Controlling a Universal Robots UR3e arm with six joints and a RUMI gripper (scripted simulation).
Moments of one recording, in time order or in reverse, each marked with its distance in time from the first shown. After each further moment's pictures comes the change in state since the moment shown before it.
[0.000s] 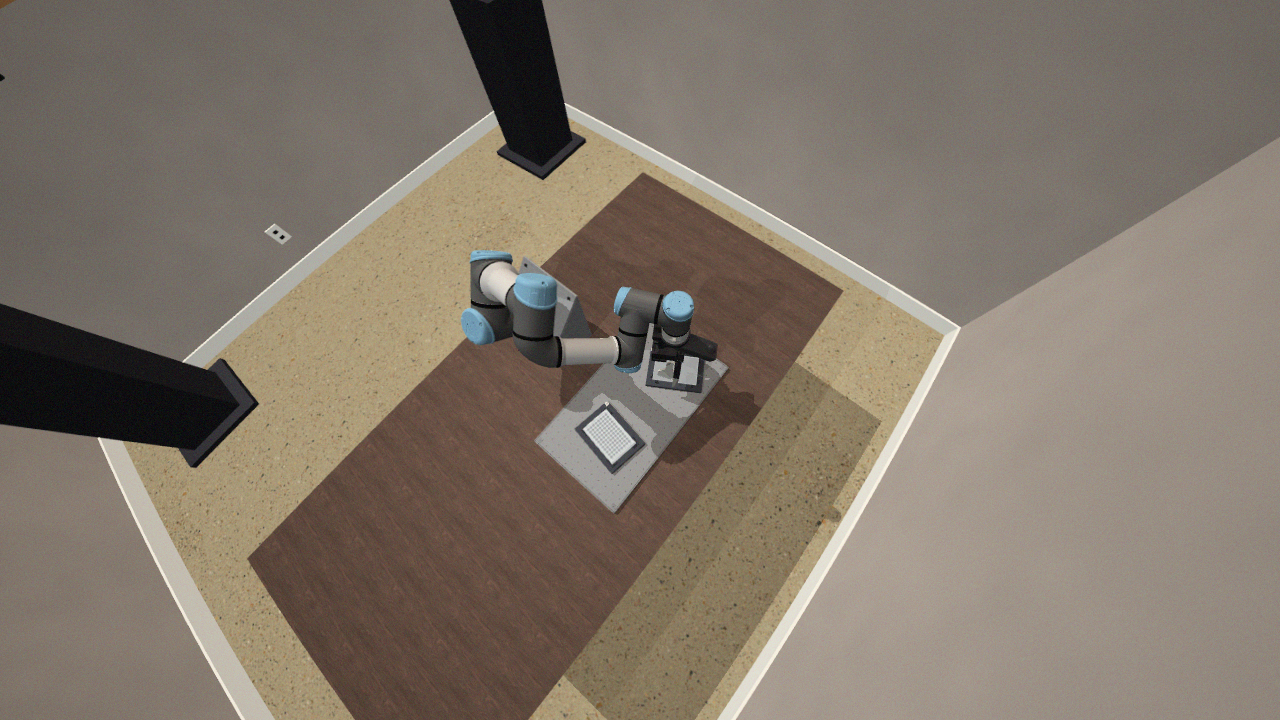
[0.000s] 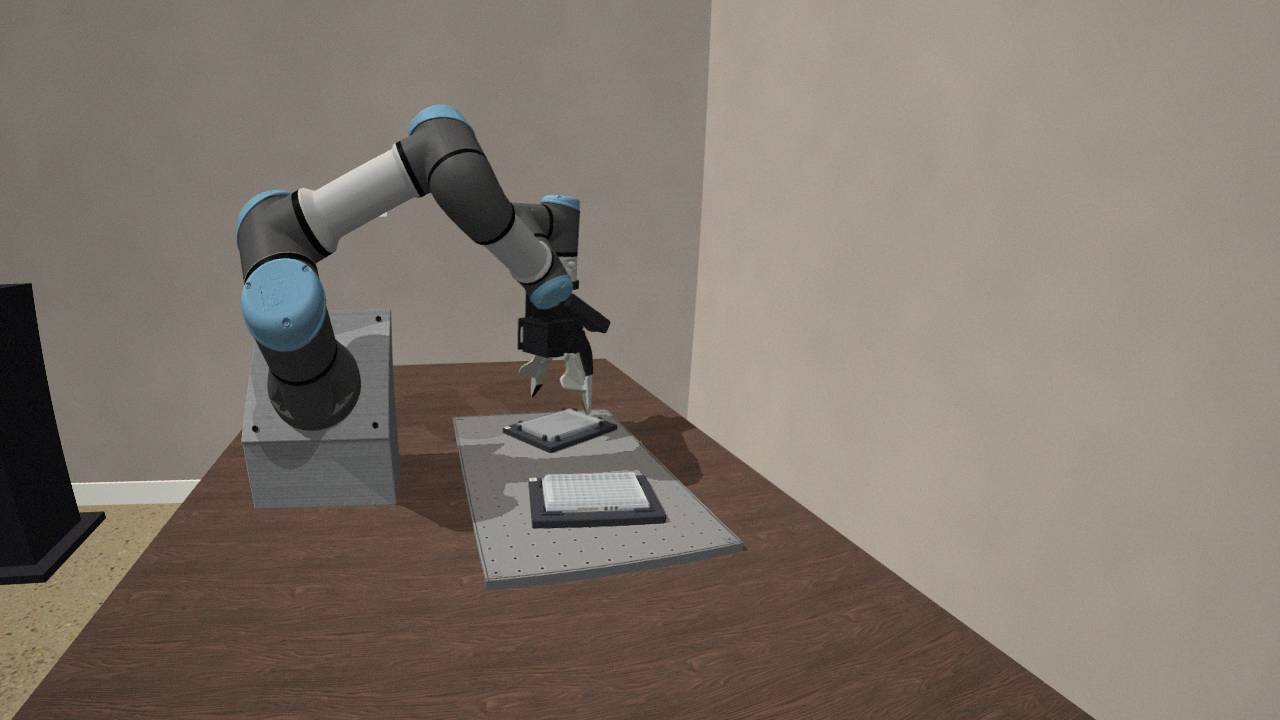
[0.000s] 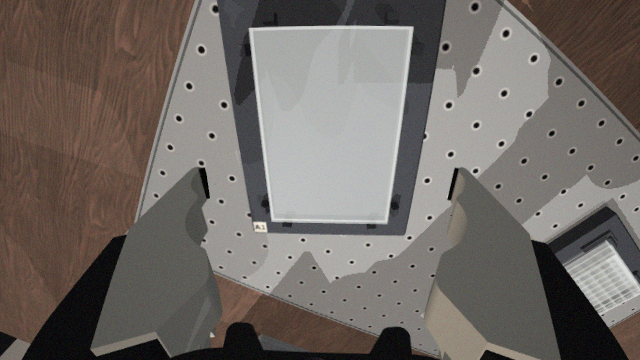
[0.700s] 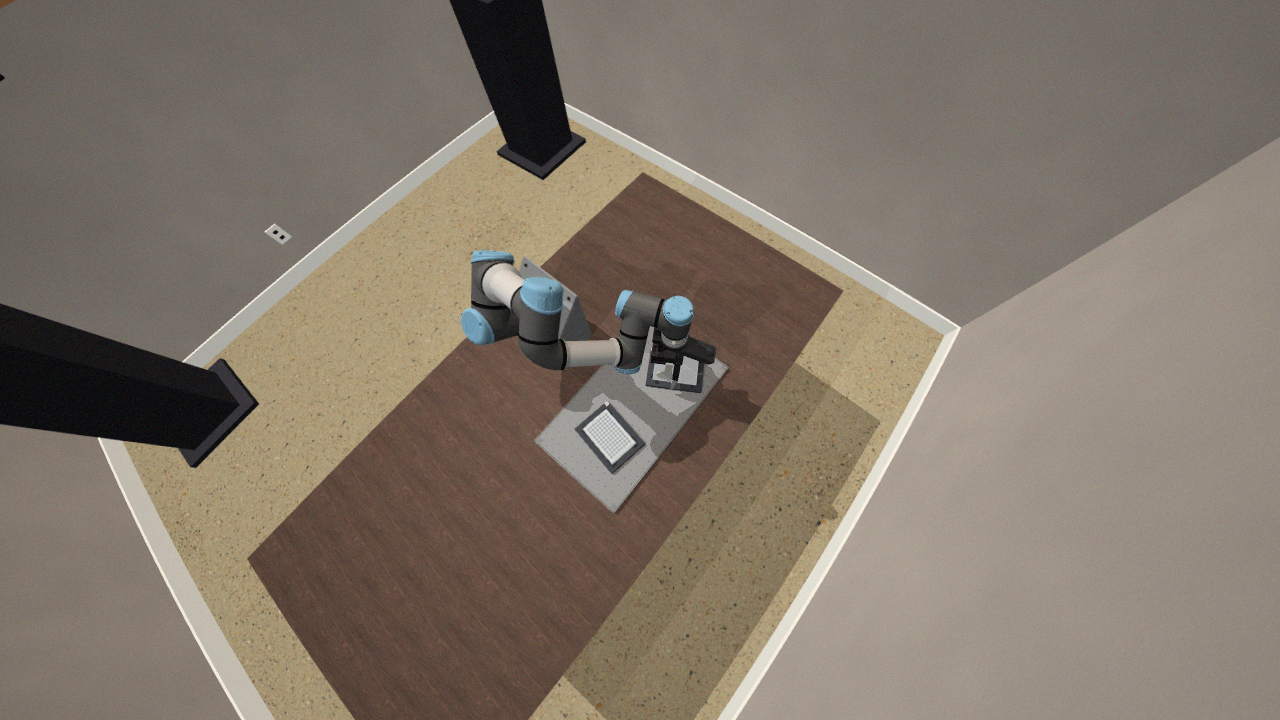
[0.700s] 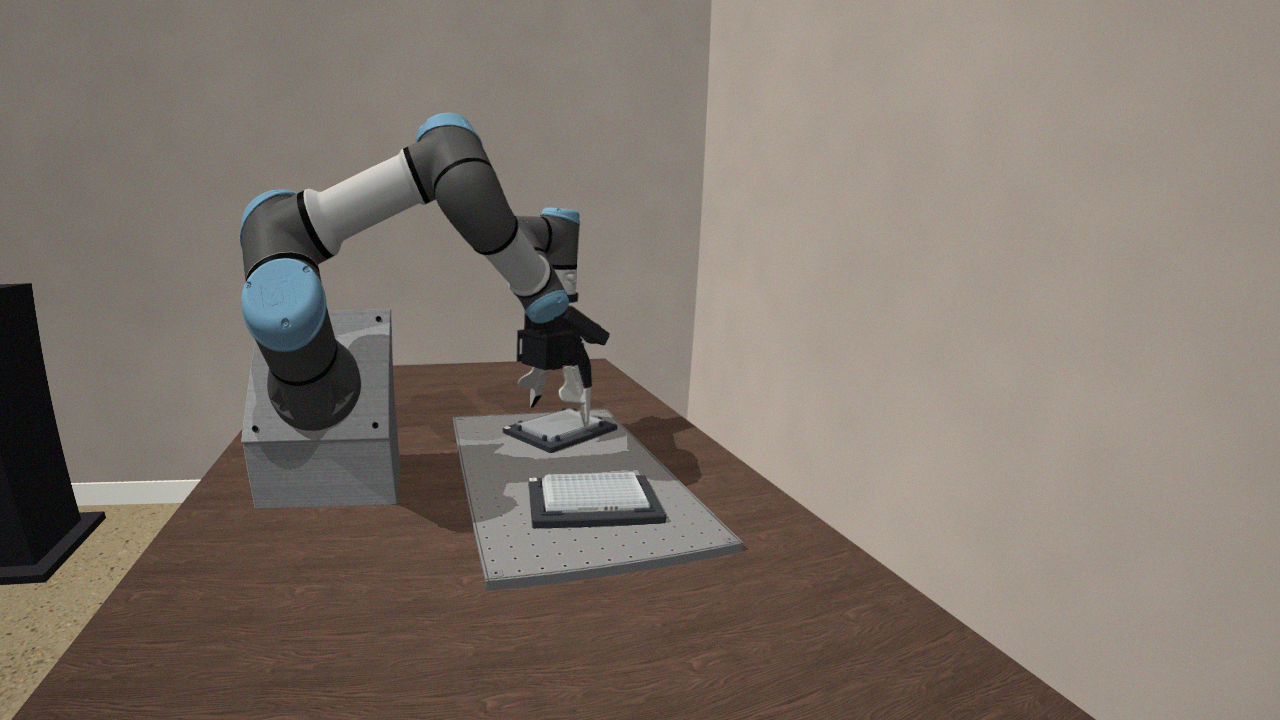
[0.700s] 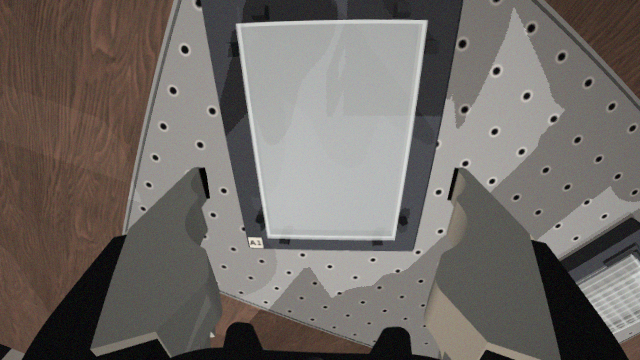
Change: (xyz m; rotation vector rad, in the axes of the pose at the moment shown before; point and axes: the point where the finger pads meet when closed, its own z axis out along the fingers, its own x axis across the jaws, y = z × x) arm -0.001 0.002 0.020 -0.009 -0.001 0.008
